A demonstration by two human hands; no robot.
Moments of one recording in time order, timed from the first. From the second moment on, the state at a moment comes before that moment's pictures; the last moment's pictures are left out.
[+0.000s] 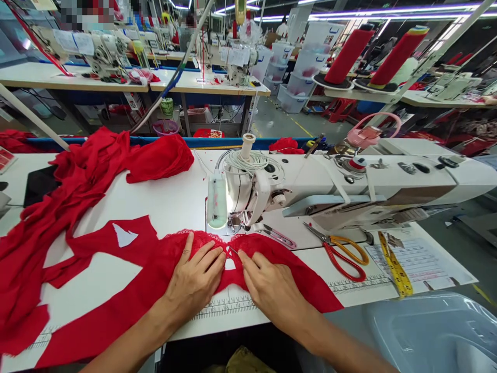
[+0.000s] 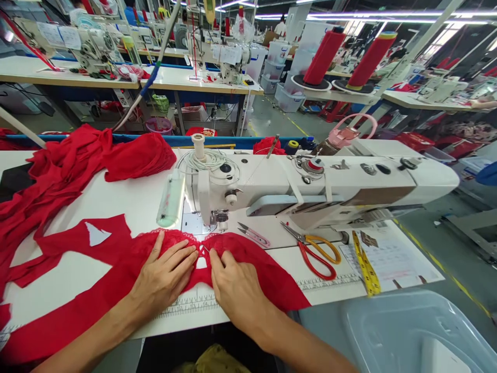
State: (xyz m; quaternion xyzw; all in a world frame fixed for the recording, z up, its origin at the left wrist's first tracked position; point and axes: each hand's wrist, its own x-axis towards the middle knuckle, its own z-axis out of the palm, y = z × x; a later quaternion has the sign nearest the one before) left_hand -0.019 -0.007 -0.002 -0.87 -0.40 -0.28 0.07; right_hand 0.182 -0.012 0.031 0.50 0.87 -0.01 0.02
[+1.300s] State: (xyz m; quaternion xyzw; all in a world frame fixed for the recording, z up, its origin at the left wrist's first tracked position) left_hand -0.018 -0.004 -0.001 -0.87 -0.40 -0.26 0.09; right_hand 0.165 -0.011 0.039 0.50 0.86 -0.03 0.09
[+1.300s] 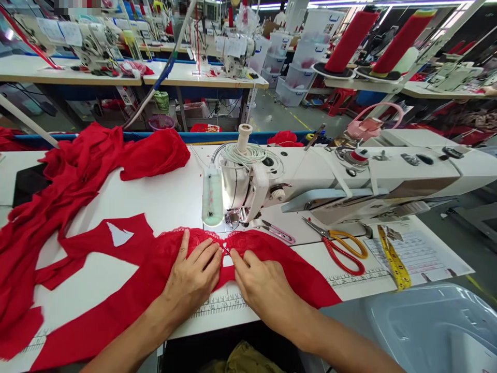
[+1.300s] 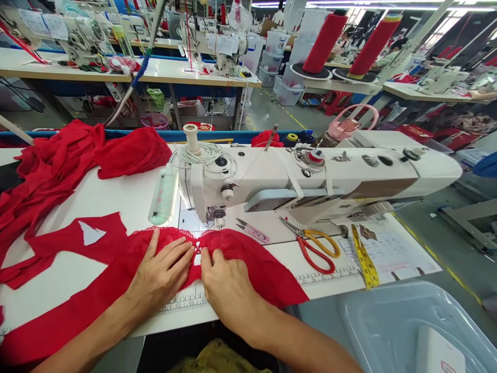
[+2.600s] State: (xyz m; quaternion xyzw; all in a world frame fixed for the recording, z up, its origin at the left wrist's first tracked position) left_hand -0.024 -0.010 0.002 -0.89 -0.39 -0.25 0.06; right_hand 0.174 -0.017 0.027 0.55 0.83 -0.05 0.01
